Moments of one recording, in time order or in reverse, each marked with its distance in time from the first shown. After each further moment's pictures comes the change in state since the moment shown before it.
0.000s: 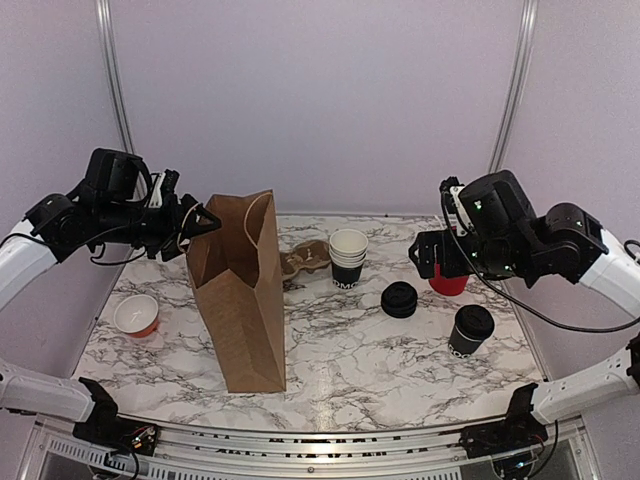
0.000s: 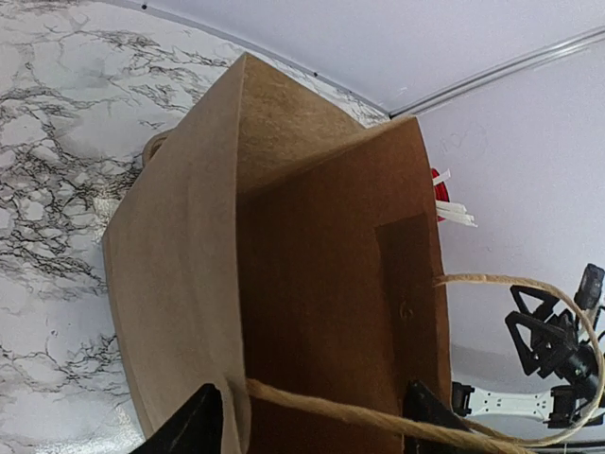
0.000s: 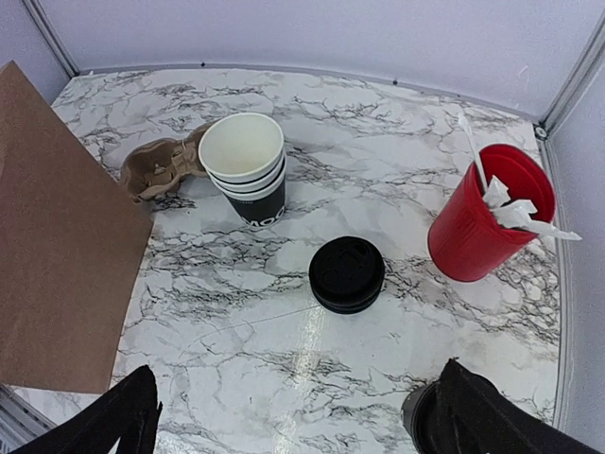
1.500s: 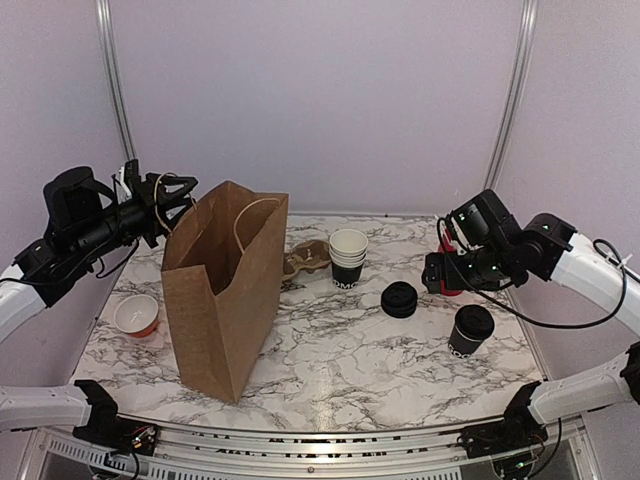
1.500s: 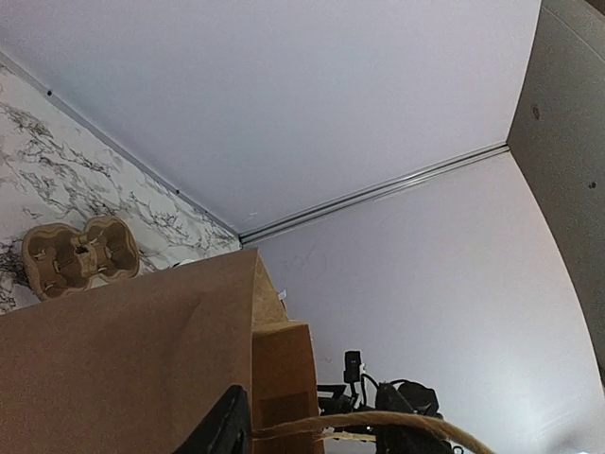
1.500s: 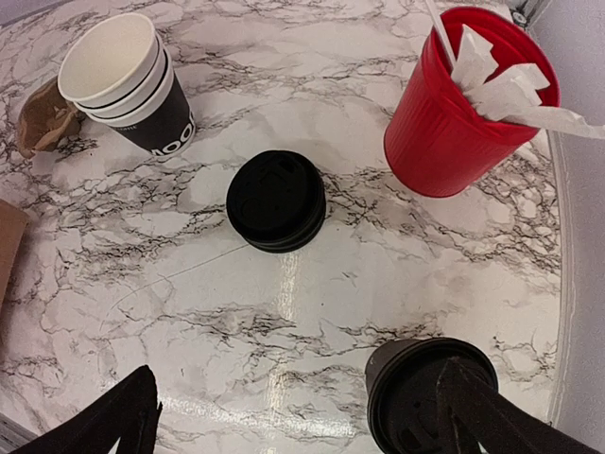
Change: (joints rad) left arm 0.026 -0.222 -0.285 0.607 -0.060 -0.373; right arm -0.278 0.035 -0.166 -0.025 -0.197 -0.029
